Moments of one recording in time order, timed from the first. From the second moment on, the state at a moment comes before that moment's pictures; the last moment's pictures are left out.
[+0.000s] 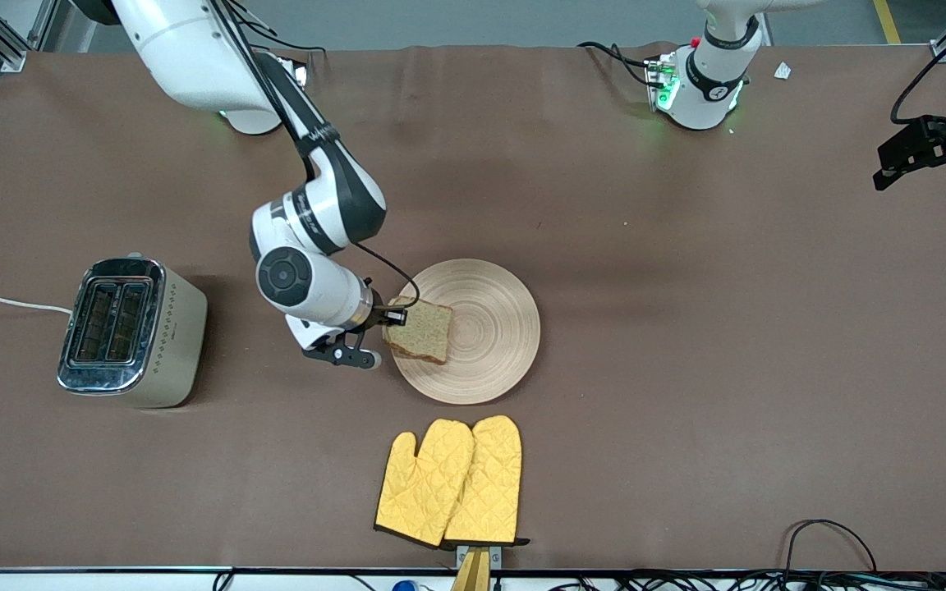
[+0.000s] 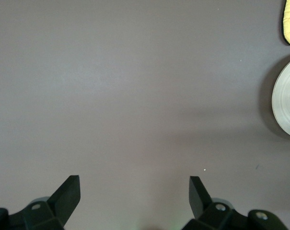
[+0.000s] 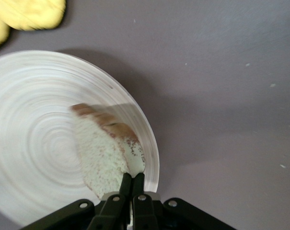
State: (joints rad) left arm 0.03 -0.07 -0.06 -1.54 0.01 1.50 0.03; right arm 0.46 0.55 0.02 -1.55 0.23 2.04 0.58
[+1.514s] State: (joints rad) left arm 0.03 -0.07 -0.06 -1.54 0.01 1.51 0.03; right arm 0.32 0.44 -0.07 -1.33 -0.67 1.34 0.39
